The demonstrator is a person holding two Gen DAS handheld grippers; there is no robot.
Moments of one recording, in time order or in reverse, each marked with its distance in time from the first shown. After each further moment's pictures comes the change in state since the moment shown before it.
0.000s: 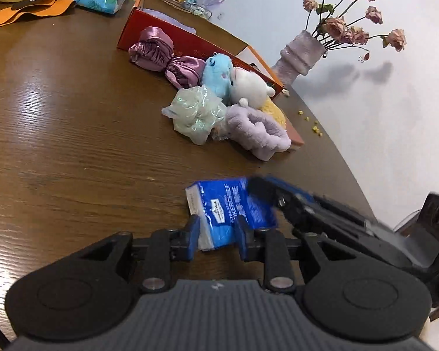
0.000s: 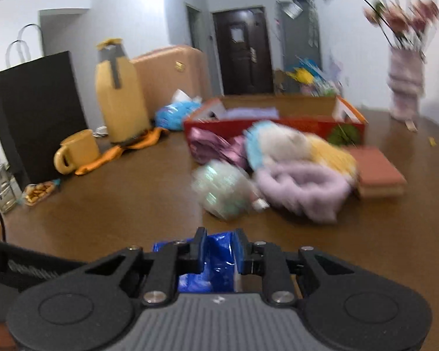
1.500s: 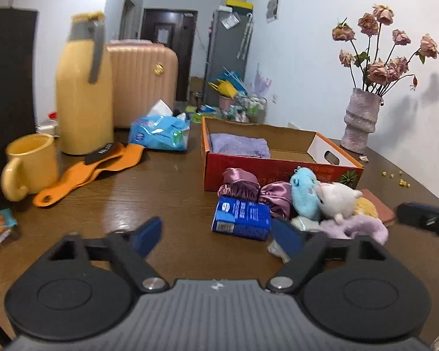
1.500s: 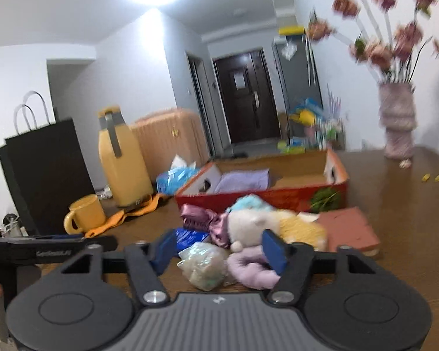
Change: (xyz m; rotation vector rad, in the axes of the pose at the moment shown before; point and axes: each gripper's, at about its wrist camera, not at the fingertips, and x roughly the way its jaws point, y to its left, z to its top) left arm -0.029 -0.004 0.065 0.265 -0.383 0.404; right arm -0.022 -0.034 0.053 0.028 -0.200 0.065
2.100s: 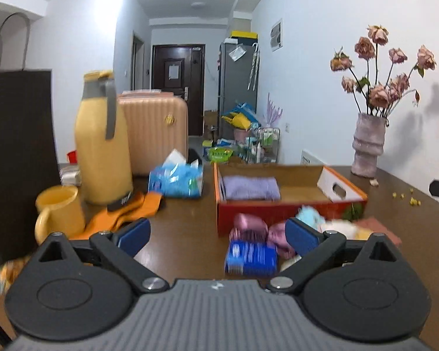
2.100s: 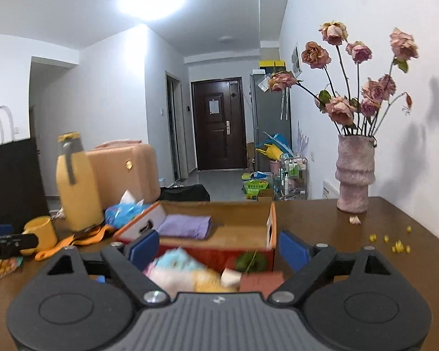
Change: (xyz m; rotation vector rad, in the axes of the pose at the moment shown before) left arm -0.054 -0.033 0.017 0.064 -0.143 0.111; right arm -0.042 -0.052 0.048 -0.107 -0.136 -0.154
